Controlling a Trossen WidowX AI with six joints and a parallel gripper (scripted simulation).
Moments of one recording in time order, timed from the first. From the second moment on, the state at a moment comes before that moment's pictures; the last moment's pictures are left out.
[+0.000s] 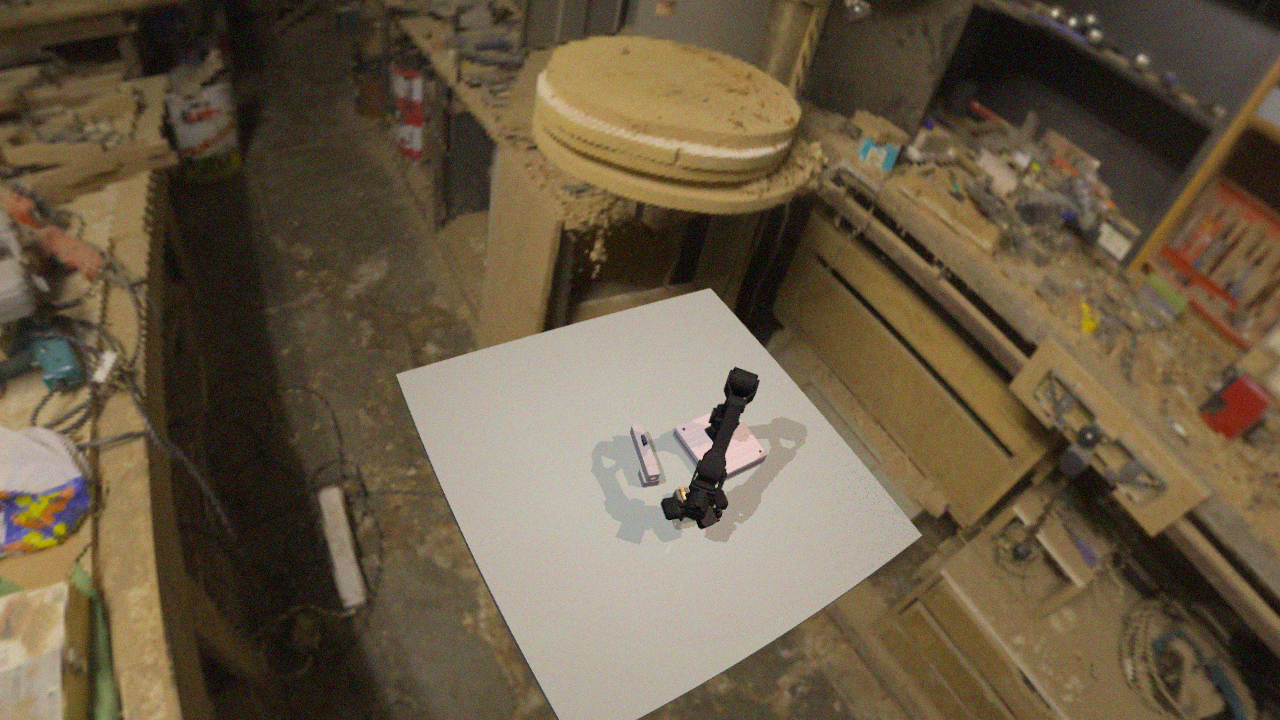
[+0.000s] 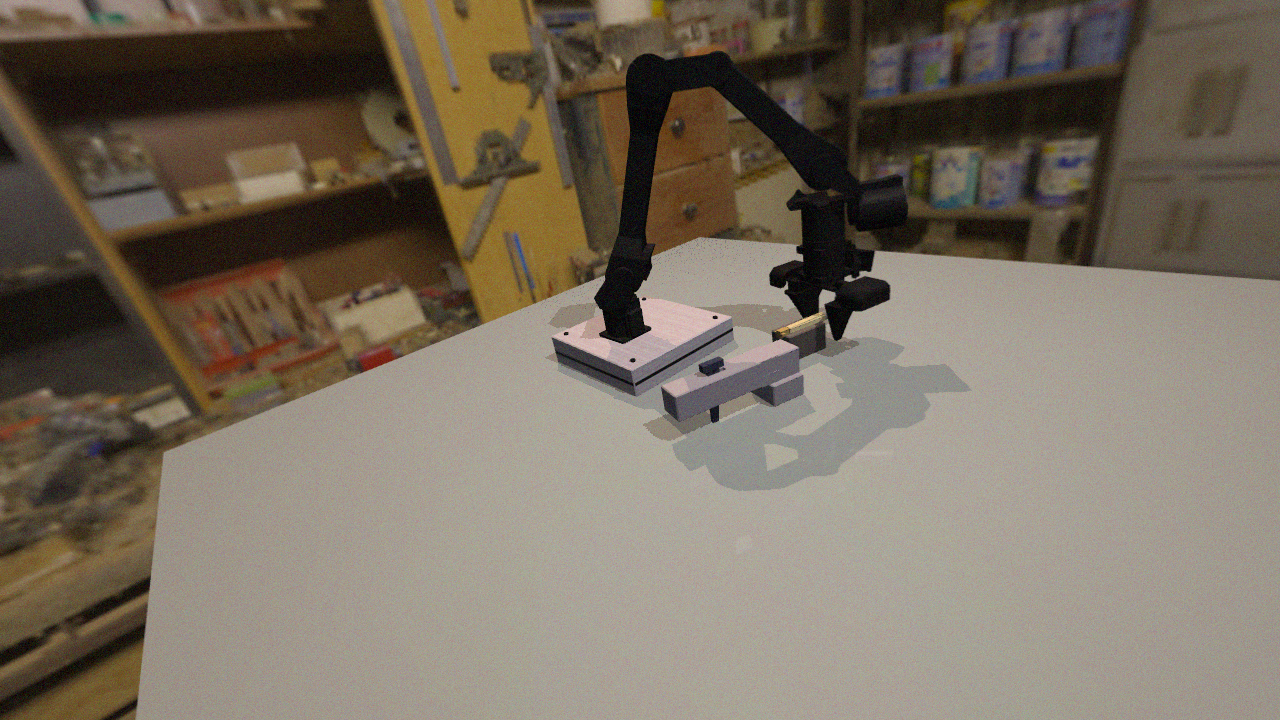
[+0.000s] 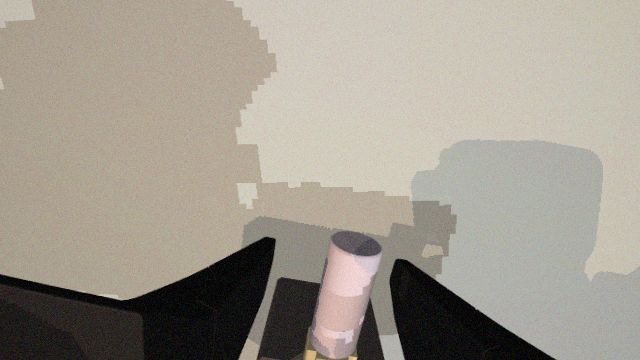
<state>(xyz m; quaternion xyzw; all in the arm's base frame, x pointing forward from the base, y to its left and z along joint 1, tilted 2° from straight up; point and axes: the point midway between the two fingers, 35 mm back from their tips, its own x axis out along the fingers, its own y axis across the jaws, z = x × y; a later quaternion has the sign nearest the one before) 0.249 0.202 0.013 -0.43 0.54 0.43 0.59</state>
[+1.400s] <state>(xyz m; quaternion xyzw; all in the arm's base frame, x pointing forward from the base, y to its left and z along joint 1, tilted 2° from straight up) 0.240 0.332 0.080 -0.48 0.44 0.42 0.62</state>
